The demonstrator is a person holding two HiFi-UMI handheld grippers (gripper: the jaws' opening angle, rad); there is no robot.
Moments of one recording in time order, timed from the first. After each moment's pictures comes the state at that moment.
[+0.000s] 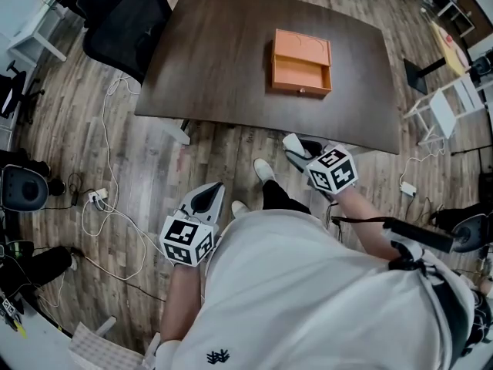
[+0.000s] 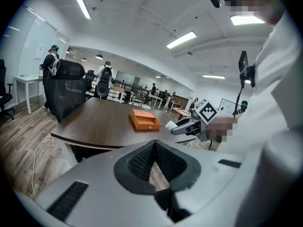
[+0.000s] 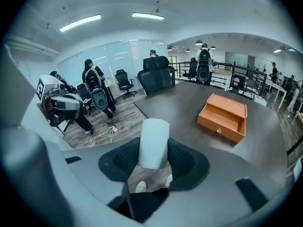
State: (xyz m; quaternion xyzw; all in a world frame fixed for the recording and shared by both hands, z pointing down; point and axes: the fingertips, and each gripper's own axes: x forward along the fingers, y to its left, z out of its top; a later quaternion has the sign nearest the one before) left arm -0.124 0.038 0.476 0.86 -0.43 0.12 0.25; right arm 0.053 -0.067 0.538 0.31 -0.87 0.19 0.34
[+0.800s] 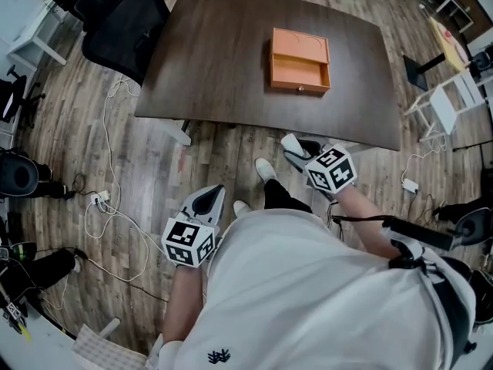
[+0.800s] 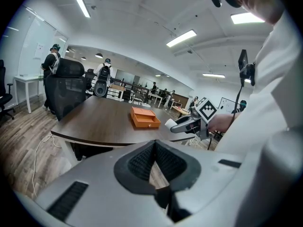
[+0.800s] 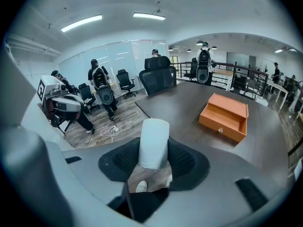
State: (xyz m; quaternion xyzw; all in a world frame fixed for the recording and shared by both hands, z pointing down) left arm -0.122 0.047 0.483 0.86 -0.42 0.12 0.25; right arm 0.051 -0.059 0.539 0.31 -0.87 0.19 0.34
